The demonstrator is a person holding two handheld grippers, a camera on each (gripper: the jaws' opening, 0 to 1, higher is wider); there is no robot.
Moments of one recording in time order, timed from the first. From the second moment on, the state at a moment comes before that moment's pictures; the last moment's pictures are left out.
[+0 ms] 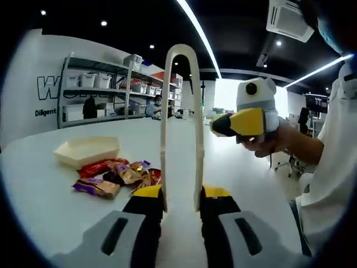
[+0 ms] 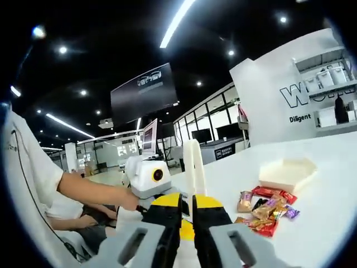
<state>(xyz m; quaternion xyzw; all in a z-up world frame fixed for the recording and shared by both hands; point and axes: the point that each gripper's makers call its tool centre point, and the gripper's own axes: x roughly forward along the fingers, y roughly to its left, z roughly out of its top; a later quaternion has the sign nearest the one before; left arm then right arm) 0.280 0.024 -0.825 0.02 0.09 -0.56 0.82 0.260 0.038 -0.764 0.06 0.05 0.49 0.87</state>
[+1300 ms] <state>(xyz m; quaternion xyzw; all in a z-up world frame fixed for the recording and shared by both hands) 0.339 0.088 -0.829 -0.03 0.10 -0.34 0.93 0.230 -0.032 -0.751 0.17 0.03 0.46 0.87</state>
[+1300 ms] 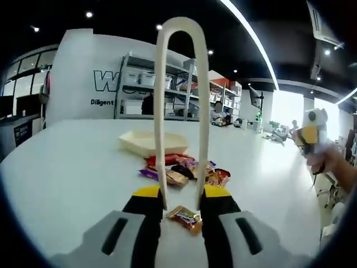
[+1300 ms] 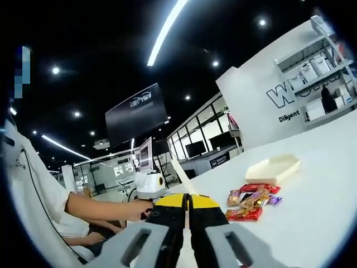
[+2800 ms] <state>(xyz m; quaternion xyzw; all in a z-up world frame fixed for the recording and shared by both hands) 0.339 0.103 -0.864 -0.03 0.19 -0.25 0.95 0.228 -0.047 -0.772 0.19 0.07 0.44 0.87</state>
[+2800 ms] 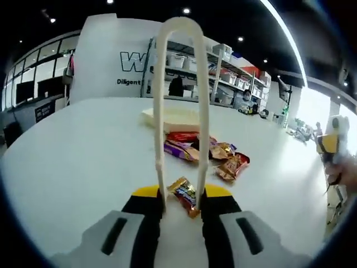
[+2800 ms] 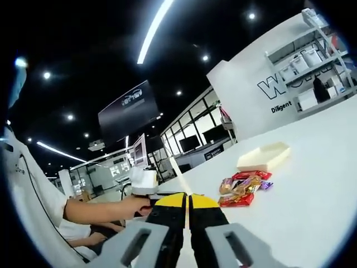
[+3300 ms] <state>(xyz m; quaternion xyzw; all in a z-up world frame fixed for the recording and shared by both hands) 0.302 0.047 -0.864 0.04 0.19 -0.47 0.86 0.225 -0.047 -0.777 0.18 0.08 0.44 0.88</state>
